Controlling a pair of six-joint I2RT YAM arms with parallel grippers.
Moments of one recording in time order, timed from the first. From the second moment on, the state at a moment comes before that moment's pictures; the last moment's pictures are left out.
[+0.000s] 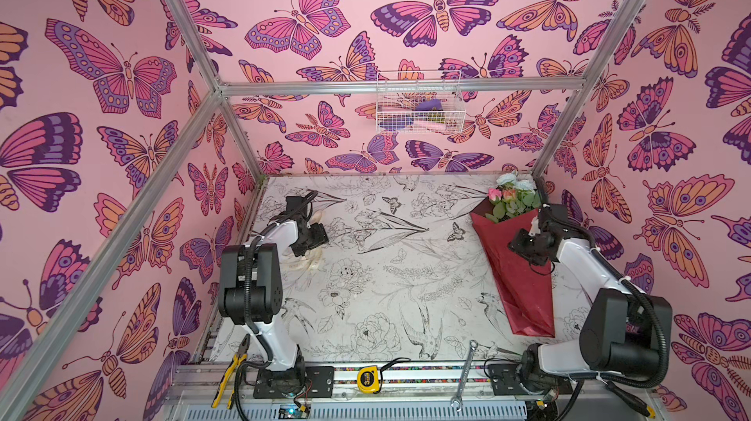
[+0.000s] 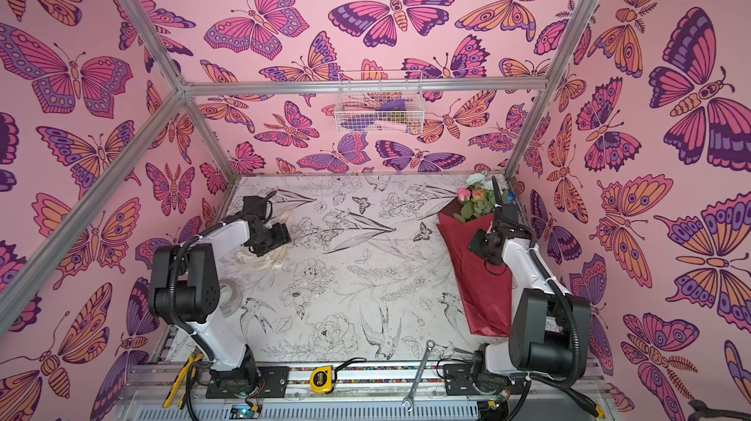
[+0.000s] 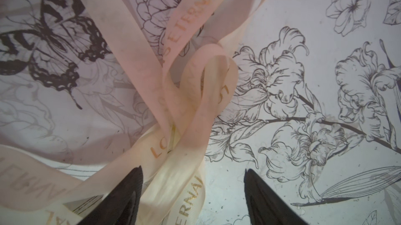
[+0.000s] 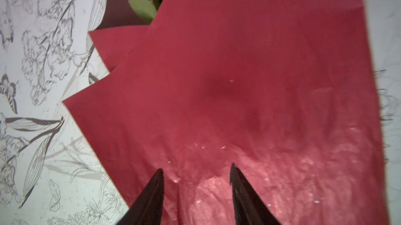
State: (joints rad) left arm 0.03 1.81 1.16 -0.54 0.11 -0.41; right arm -0.13 1.42 0.94 -0.60 -0.14 0.44
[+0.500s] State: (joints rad) left arm -0.04 1.87 1.16 -0.47 0.30 -0.45; right arm 0.21 1.28 0.94 -0.58 -0.09 0.50
